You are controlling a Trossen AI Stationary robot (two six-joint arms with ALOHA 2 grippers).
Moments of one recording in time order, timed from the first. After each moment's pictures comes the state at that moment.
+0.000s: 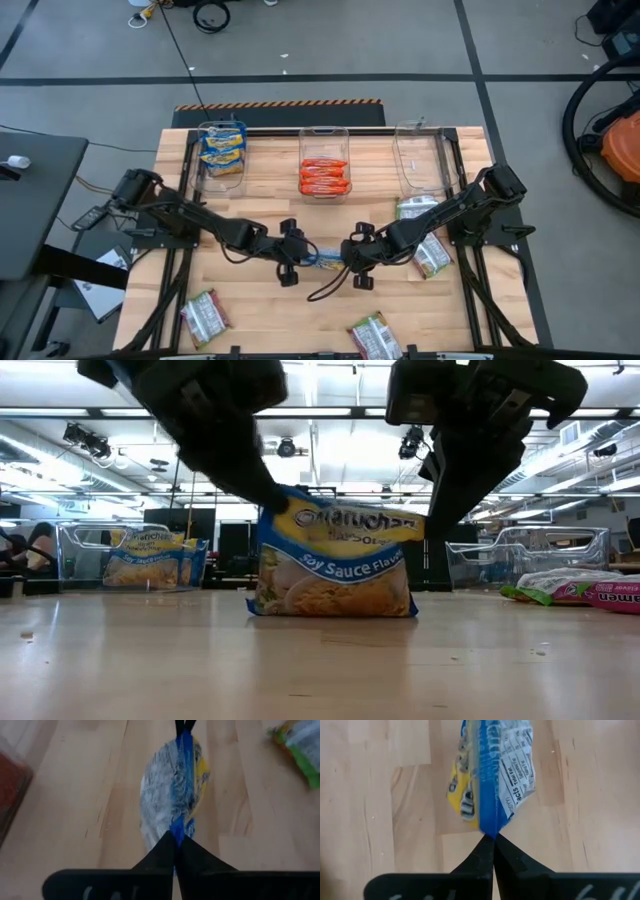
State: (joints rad) left arm -0.35 1.63 0.92 -0.05 -0.27 -0.30; right arm 0.38 1.73 1.12 -0.52 0.19 0.45
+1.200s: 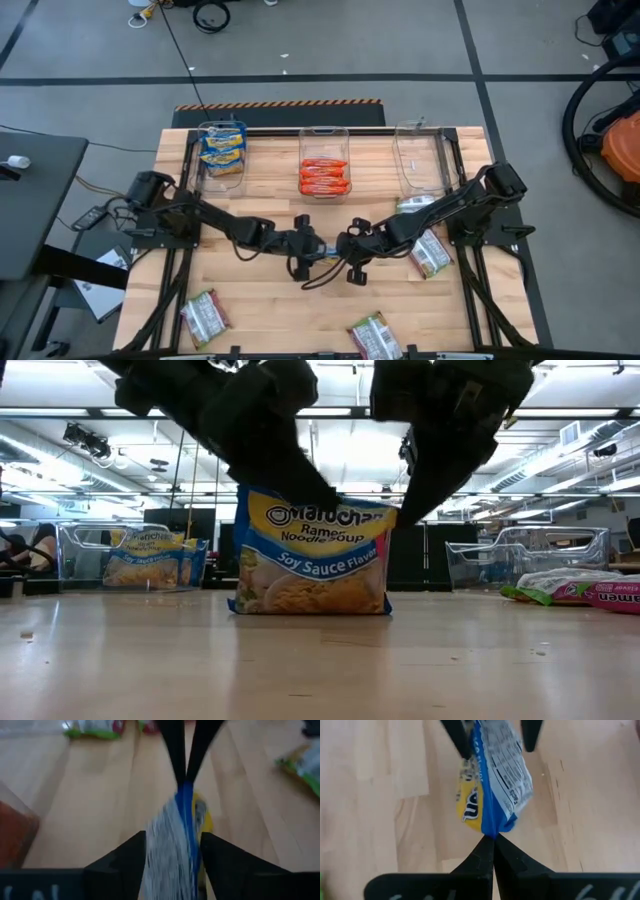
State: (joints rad) left arm -0.28 1.73 0.92 0.21 -0.26 -0.15; right arm 0.33 1.72 1.12 -0.44 0.18 0.47
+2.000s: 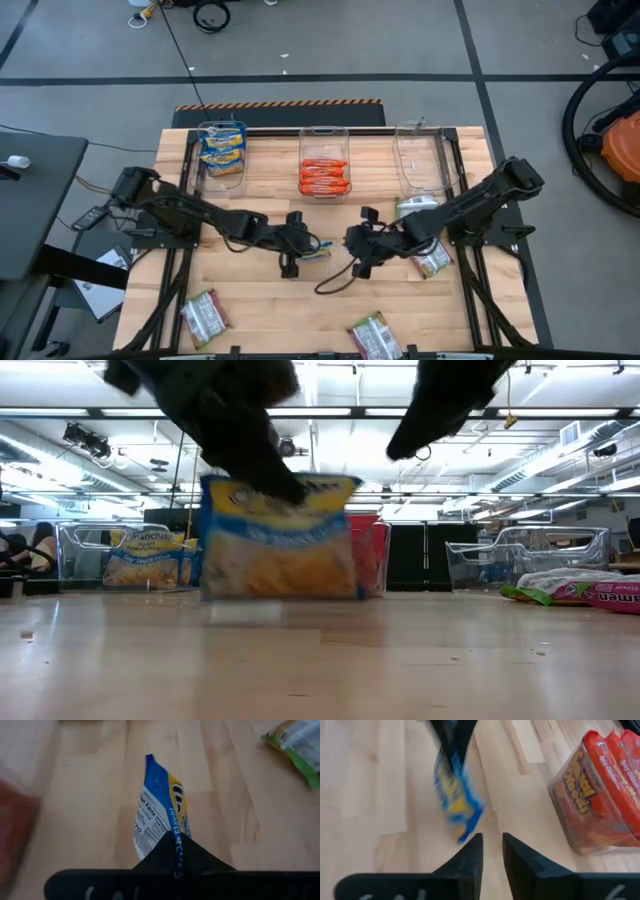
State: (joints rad) left arm -0.26 1.62 0.92 0.00 -0.19 -0.13; right arm 0.39 1.58 1.13 -0.47 0.48 0.39
